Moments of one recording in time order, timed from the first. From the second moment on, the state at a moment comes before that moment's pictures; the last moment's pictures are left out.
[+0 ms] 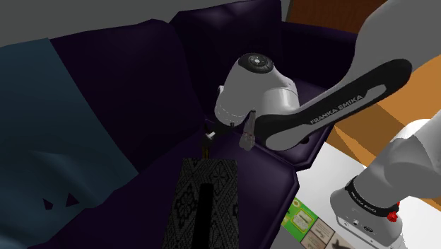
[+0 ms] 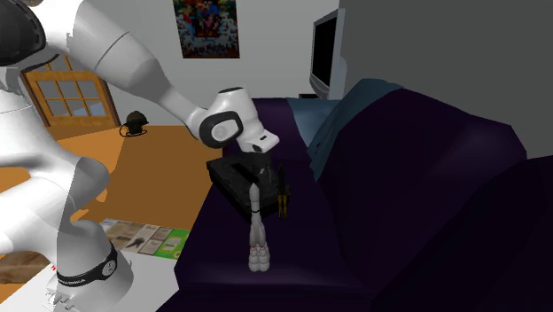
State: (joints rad) arm 0.03 -0.12 0.60 -2.49 -0.15 2.70 0.60
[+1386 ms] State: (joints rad) arm 0.00 0.08 0.60 -2.42 -0.49 2.78 0.86
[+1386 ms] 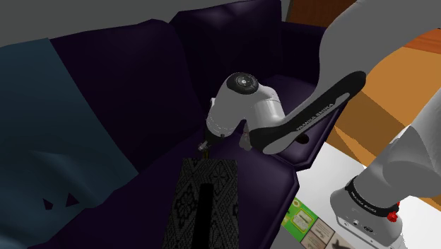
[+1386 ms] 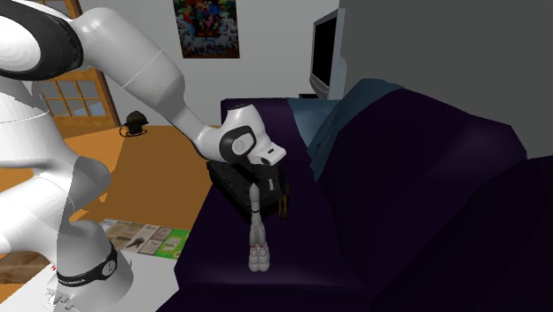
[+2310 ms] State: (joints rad) arm -0.01 -0.03 0.63 -2.41 -0.28 2.70 0.69
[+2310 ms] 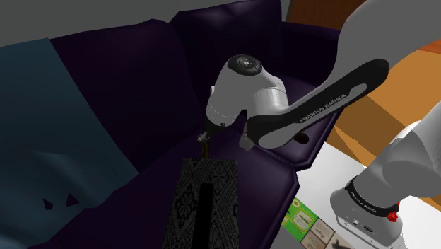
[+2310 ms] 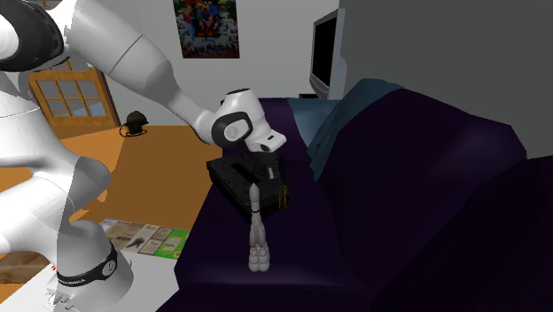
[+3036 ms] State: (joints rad) arm 0.02 -0.14 0.61 -2.36 -0.10 2.57 0.55
